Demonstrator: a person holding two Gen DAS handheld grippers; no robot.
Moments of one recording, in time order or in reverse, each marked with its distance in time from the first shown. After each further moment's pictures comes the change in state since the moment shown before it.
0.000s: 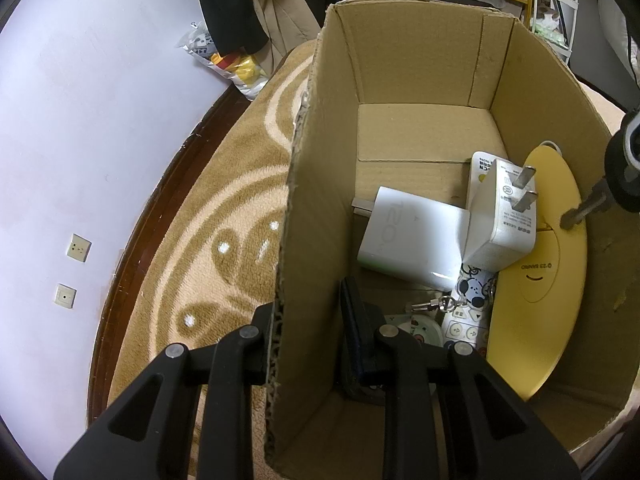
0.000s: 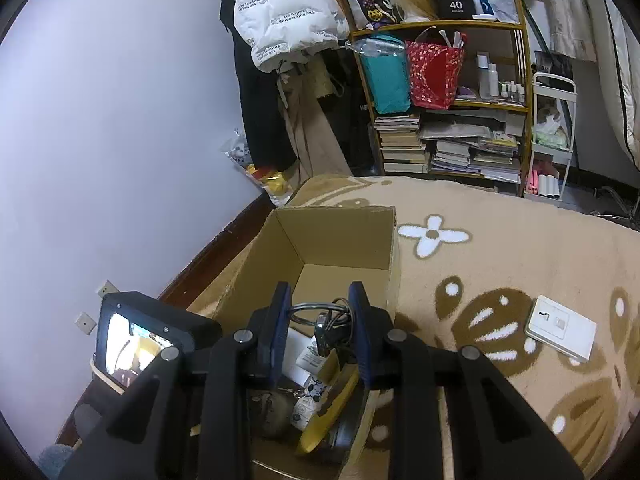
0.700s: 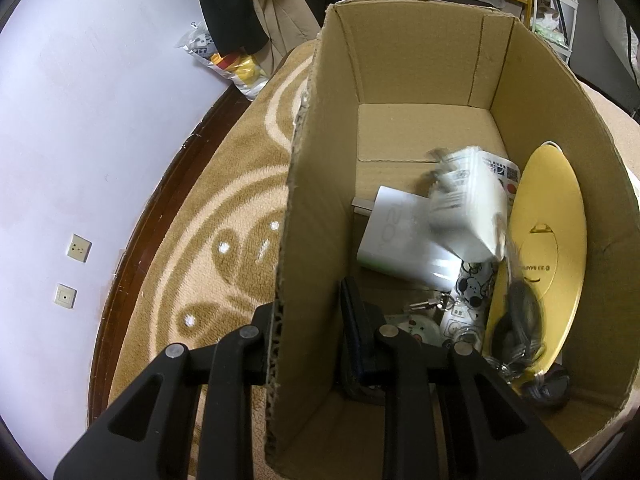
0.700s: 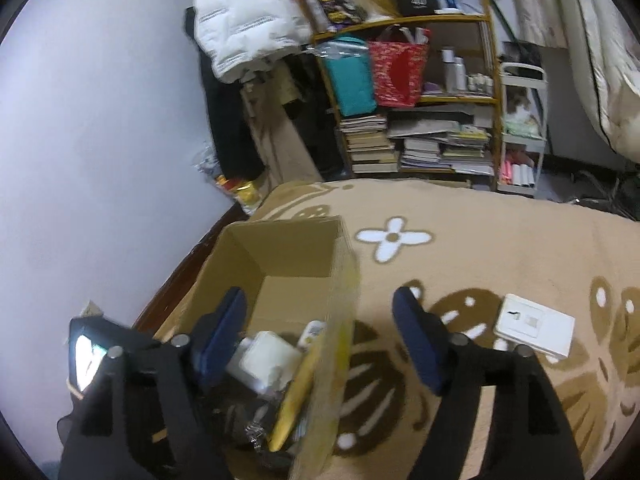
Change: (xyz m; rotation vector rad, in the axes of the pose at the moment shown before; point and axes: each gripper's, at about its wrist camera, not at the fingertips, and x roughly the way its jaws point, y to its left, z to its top) left arm 0.000 0.002 -0.001 0.000 0.001 -0.002; right arm 0.000 -0.041 0.010 0.083 -0.011 -0.094
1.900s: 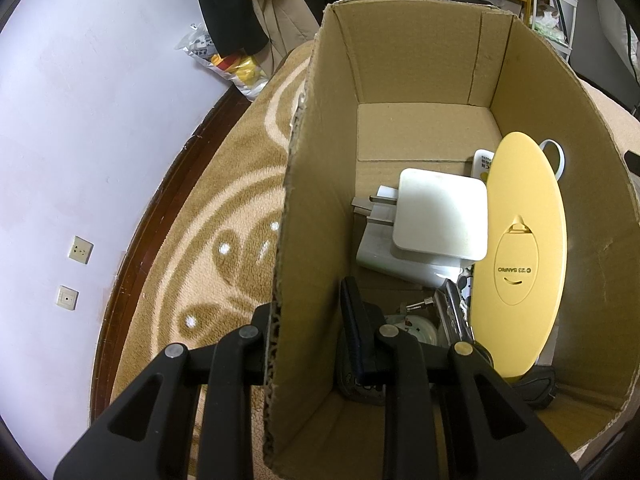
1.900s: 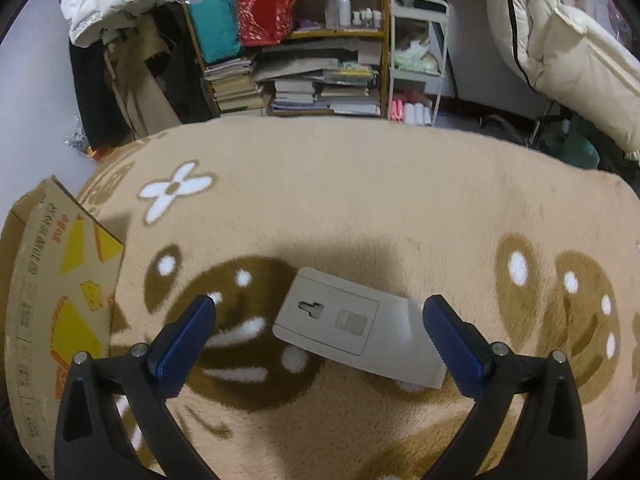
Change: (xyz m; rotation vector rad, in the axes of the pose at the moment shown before) left arm -0.003 -0.002 0.000 0.007 0.000 0.009; right arm 0.066 -0.164 -0.020 0.103 0.195 -0.354
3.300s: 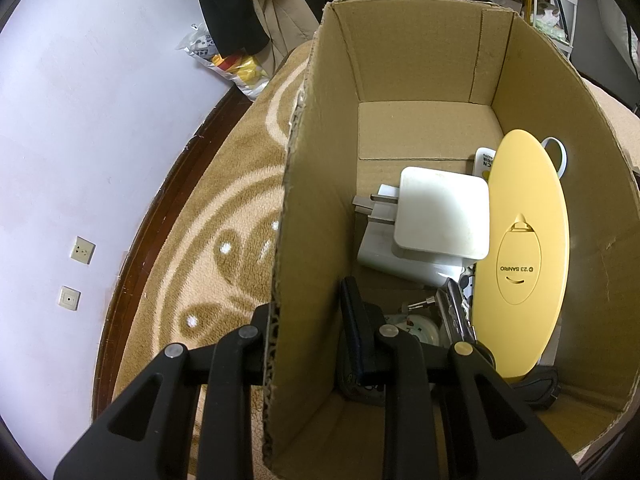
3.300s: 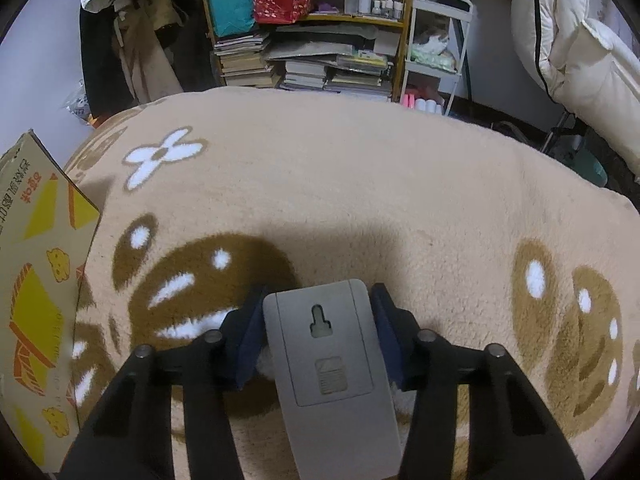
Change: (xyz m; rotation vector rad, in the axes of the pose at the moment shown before) left arm 0.001 0.002 0.001 0.003 0.001 0.006; right arm 0.023 0.005 -0.005 -0.106 0.027 -0.016
